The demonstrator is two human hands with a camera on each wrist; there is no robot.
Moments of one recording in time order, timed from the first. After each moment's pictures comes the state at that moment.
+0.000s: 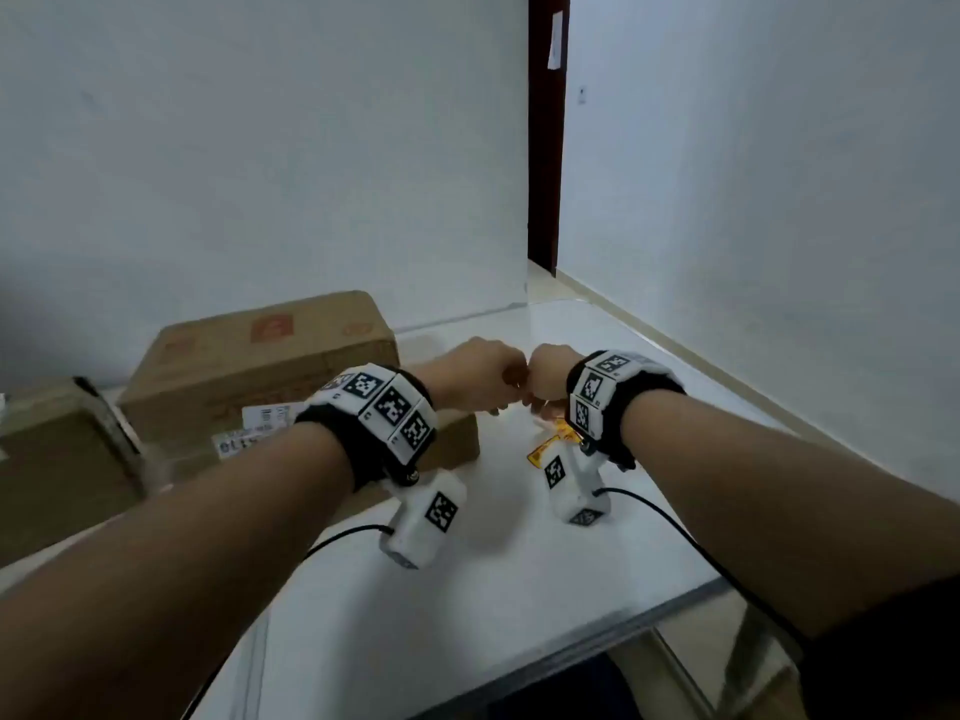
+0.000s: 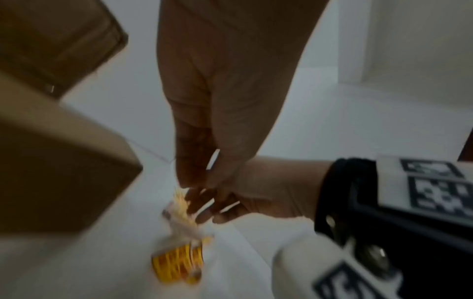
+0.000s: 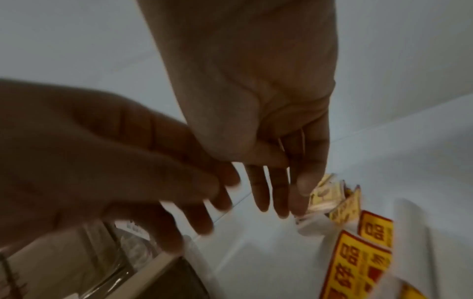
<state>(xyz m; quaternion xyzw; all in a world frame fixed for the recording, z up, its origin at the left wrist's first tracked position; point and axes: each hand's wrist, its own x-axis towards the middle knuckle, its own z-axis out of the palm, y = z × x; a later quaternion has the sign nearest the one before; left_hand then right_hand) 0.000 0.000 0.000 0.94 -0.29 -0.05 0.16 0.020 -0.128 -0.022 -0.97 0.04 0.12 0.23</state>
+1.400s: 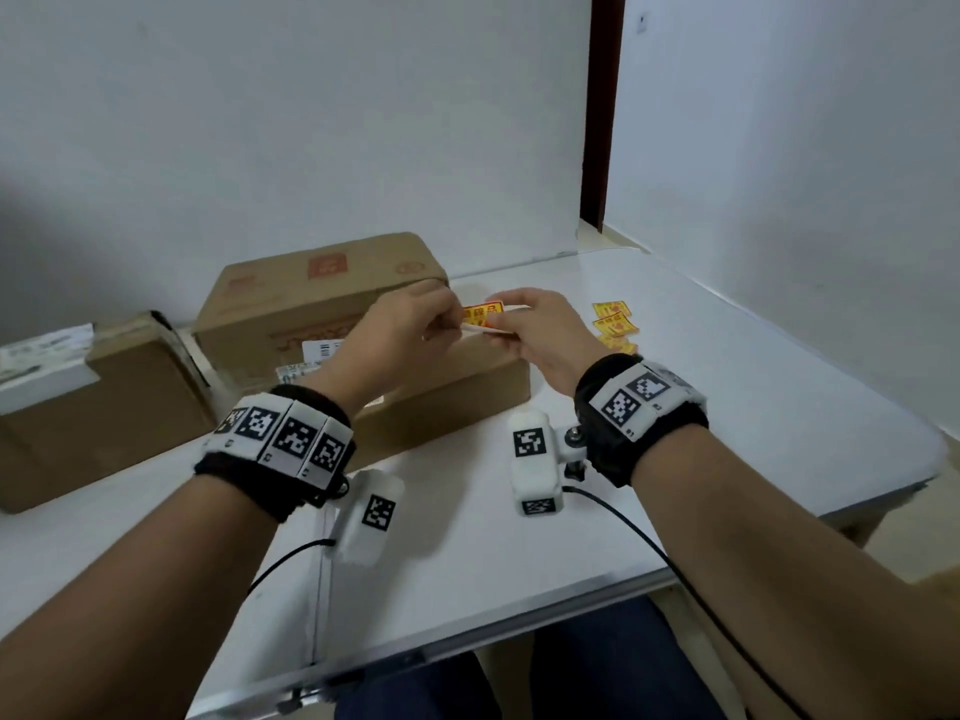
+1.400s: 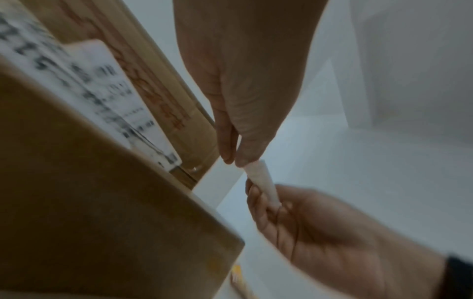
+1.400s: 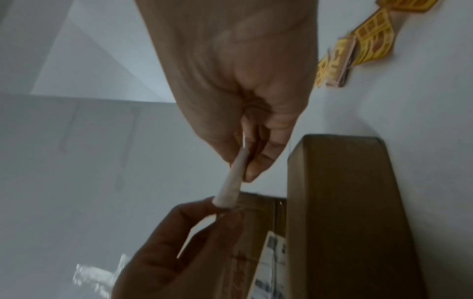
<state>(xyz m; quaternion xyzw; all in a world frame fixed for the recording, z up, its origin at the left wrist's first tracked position) -0.029 0.122 -0.023 0.90 -0.32 0.24 0.19 -0.016 -0.058 -0.038 -0.68 -0.02 0.03 0.73</state>
